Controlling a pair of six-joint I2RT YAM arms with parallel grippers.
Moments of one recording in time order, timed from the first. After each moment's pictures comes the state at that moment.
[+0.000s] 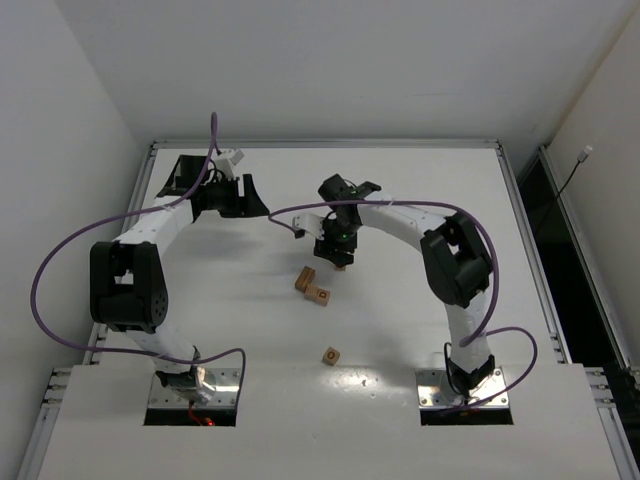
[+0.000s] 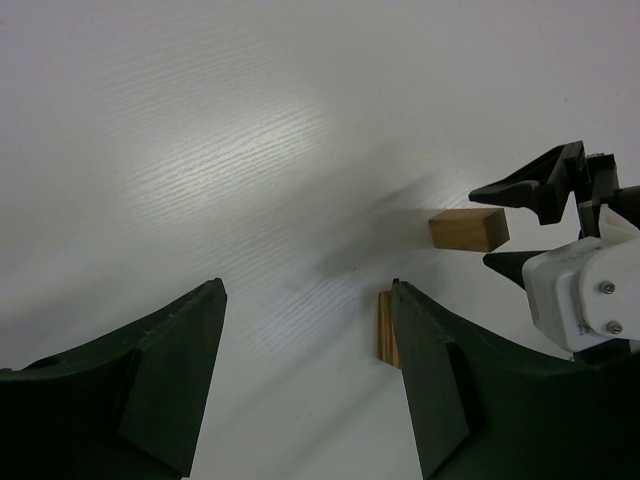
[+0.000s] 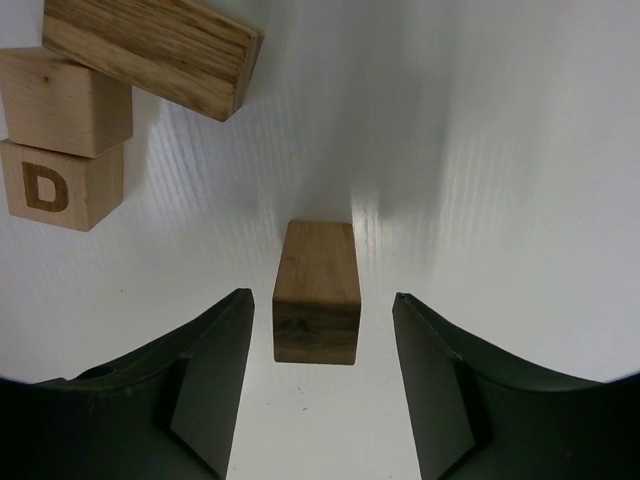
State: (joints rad) left arm -0.02 1.66 1.18 -0.31 0.66 -0.11; right arm 0.63 2.07 1.56 -0.81 -0.25 -0.84
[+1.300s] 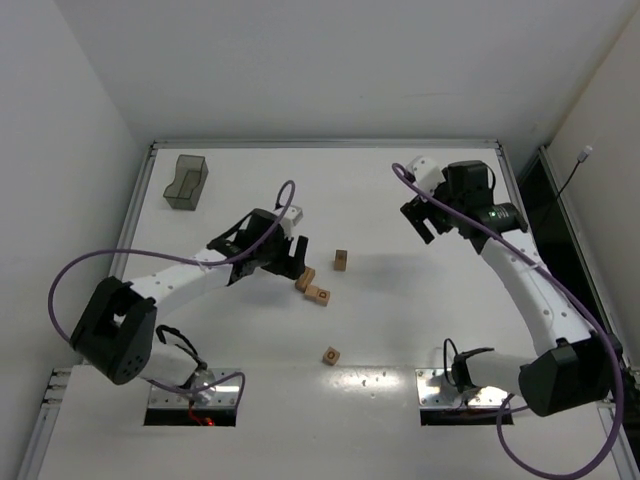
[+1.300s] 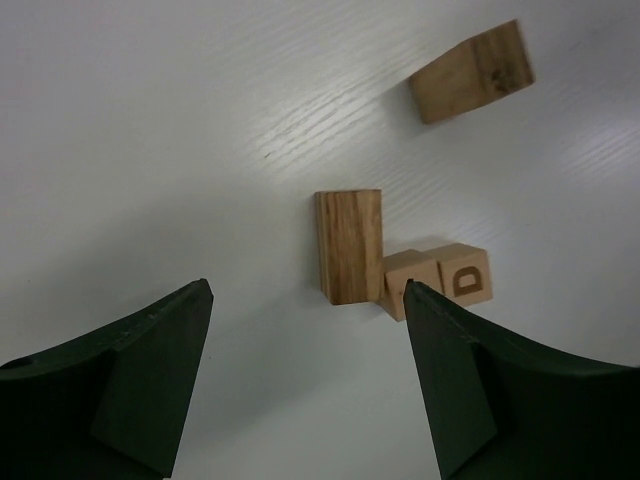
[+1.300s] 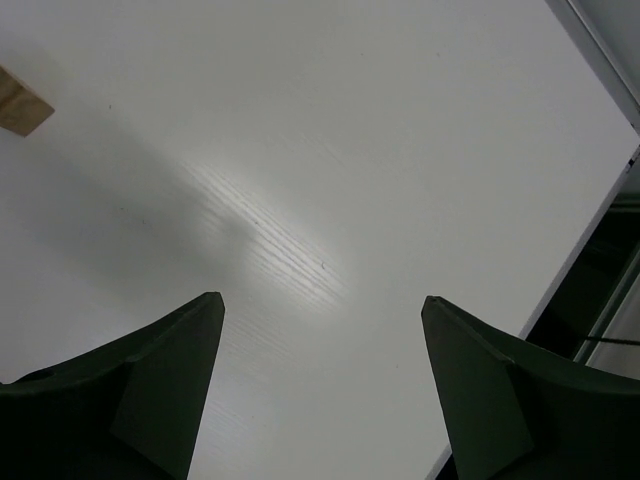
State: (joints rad) left arm -0.54 1.35 0.80 -0.20 0.11 -0.19; right arm 0.23 1.25 1.13 -0.63 -0.05 -0.55
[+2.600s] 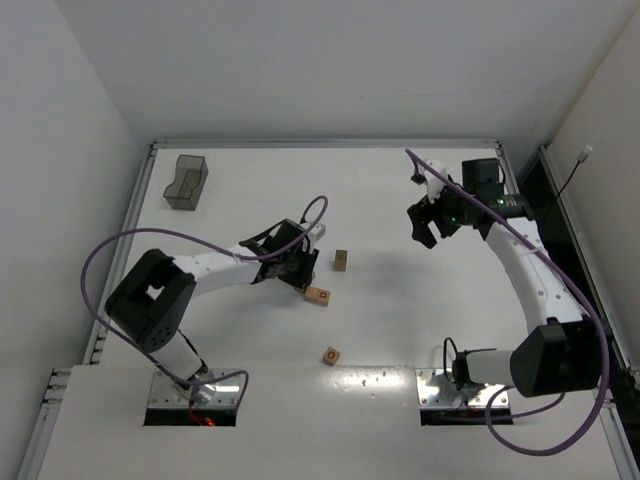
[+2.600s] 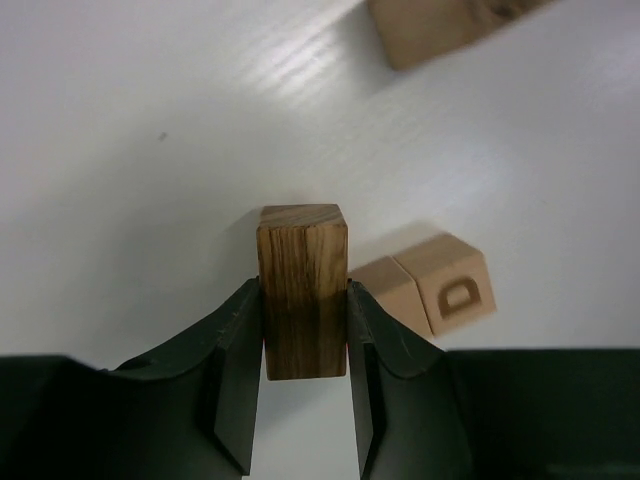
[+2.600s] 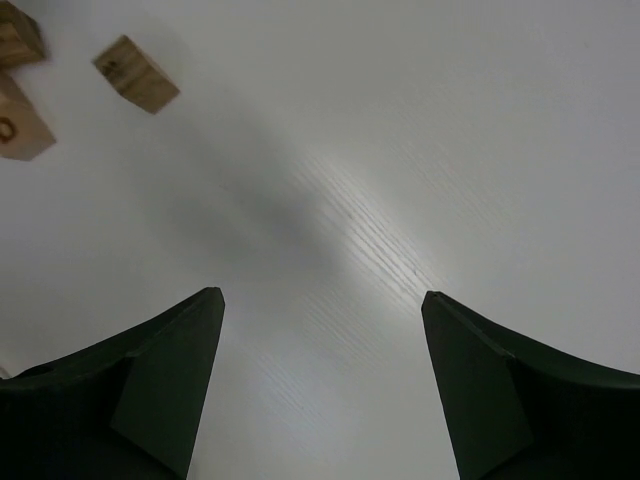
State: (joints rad) left arm -0.67 1.63 0.88 -0.19 0.04 -0.22; right arm 0.08 1.31 1.15 -0.73 -0.34 -0.55
